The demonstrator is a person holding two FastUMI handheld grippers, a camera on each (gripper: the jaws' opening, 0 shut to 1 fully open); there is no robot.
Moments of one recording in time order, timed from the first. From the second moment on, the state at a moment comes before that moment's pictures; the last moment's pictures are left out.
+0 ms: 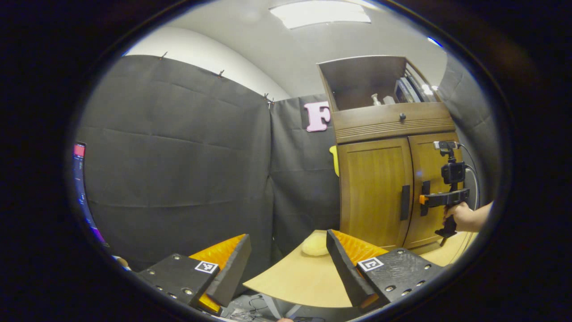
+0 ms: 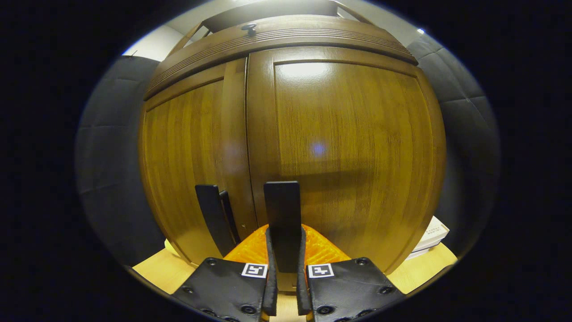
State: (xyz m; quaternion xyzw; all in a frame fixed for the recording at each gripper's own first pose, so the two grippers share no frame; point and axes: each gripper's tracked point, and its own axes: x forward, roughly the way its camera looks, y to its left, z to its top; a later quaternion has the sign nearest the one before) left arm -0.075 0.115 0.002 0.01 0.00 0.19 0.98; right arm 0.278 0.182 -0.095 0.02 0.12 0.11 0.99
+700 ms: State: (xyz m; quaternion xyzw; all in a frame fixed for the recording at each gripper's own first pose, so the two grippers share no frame) left arm -0.067 0.101 0.018 0.01 -0.02 0.10 1.00; right arm 0.193 0.145 -0.085 0.03 0.12 0.16 0.98
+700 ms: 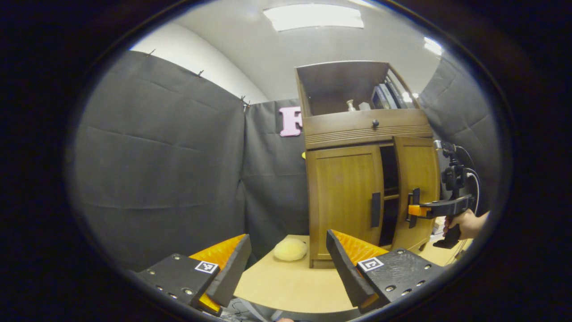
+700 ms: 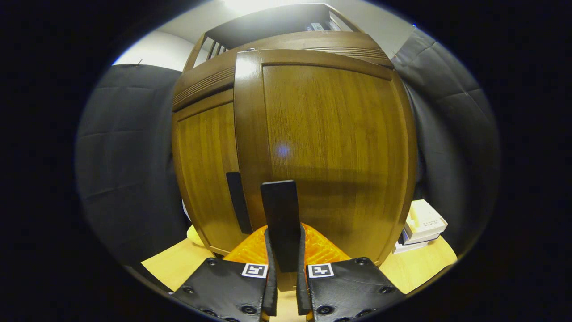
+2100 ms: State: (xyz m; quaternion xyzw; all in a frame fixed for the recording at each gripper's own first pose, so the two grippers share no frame) left arm -0.060 0.072 0.032 0.00 -0.02 -0.05 1.00; right arm 0.106 -0.009 -0.075 0.01 0.15 0.11 0.98
